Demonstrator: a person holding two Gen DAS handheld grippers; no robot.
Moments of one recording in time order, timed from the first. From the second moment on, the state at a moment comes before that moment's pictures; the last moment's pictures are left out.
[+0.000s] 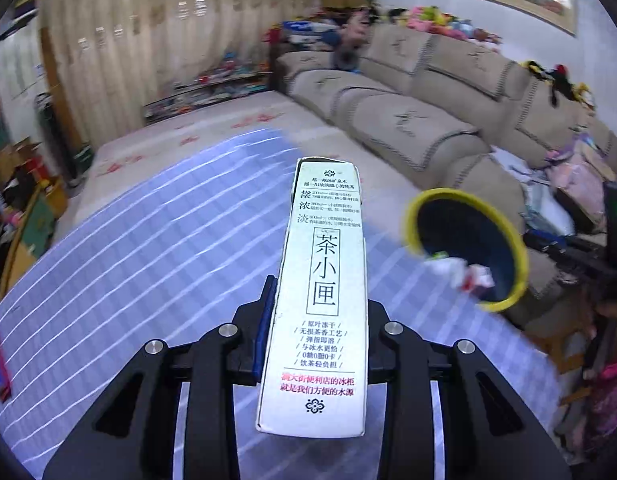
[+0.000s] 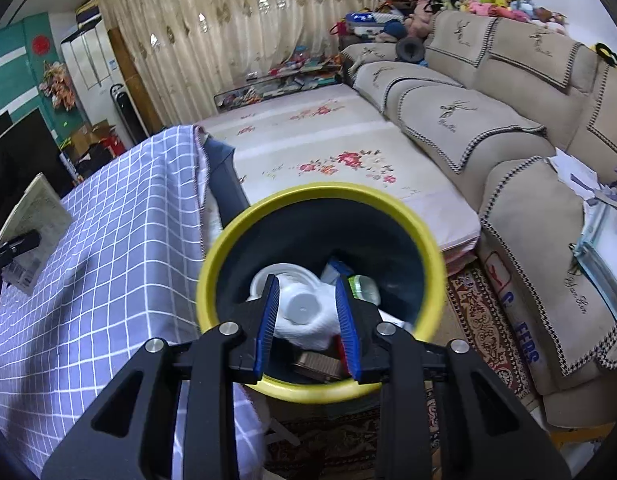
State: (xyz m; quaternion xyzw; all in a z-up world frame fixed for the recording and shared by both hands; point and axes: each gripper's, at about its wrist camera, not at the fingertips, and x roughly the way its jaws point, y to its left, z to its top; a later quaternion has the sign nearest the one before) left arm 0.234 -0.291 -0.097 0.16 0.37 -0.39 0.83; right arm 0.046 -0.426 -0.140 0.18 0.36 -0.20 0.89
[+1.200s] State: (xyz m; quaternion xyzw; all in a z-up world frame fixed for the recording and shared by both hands) left arm 0.173 -0.478 -0.135 0.17 0.42 -0.44 0.77; right arm -0.014 -0.443 -0.127 0.19 0.34 -0.20 0.90
